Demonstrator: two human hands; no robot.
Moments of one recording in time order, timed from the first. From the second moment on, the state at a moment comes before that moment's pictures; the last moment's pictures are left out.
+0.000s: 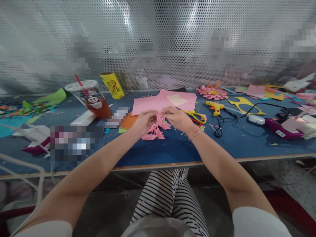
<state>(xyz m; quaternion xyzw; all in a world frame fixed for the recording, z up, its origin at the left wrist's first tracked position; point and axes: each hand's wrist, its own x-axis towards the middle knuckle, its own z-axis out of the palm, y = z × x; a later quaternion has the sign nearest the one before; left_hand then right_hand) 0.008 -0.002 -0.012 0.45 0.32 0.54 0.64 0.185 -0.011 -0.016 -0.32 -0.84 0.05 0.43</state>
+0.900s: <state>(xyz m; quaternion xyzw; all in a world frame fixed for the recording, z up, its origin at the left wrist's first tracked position) 0.011 -0.006 -0.014 0.51 0.31 0.55 0.58 0.160 -0.009 -0.018 -0.42 -0.66 0.29 0.55</state>
